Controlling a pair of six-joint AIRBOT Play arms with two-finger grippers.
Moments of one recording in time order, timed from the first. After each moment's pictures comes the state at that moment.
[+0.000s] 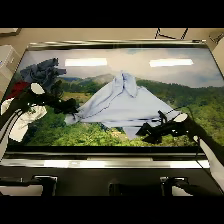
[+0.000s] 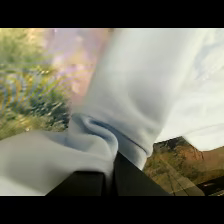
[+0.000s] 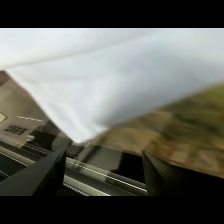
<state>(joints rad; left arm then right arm) -0.07 -1.56 1.27 1.03 -1.19 -1.57 -0.01 -1.36 0.68 -0.75 1.12 1.47</state>
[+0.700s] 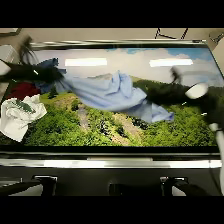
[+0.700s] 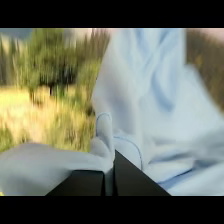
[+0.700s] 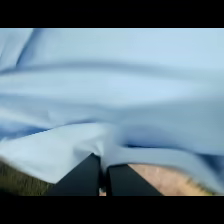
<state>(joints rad) -0.02 -1.35 1.64 1.01 -1.08 -1.48 -0.01 -1.21 1.23 -0.94 1.03 1.52</state>
